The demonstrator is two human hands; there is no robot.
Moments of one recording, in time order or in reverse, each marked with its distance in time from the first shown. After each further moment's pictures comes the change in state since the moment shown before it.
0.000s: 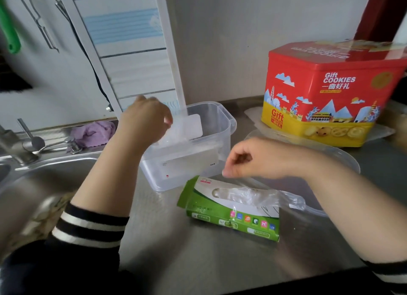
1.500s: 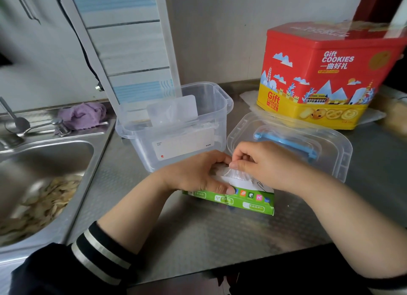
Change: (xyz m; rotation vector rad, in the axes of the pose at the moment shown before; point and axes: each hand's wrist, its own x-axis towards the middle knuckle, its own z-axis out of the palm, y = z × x) left_hand -0.078 0.072 0.079 -0.895 -0.672 0.354; right_hand -0.022 0.021 0.047 -0.093 0.241 0.039
